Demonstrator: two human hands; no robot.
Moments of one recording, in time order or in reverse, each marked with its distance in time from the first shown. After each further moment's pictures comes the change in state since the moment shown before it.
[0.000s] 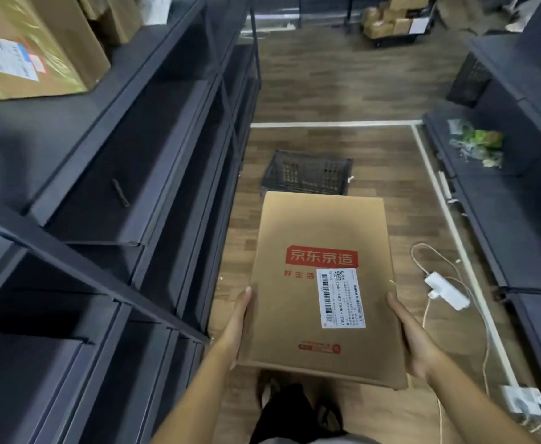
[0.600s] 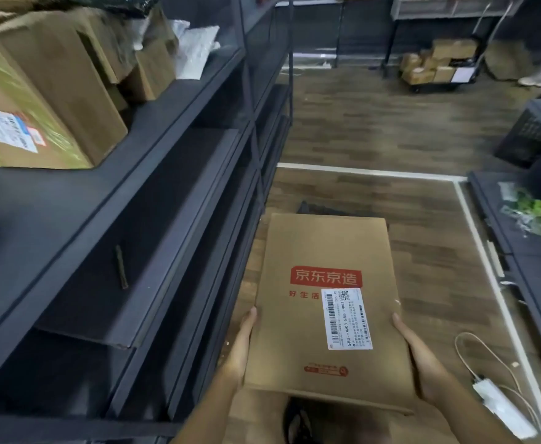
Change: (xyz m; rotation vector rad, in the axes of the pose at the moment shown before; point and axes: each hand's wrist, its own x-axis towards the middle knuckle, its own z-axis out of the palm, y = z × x) left_hand 0.180 0.167 -0.028 -0.238 0.067 0.047; right_hand 0.193 -0.177 0.093 -0.084 -0.041 0.036
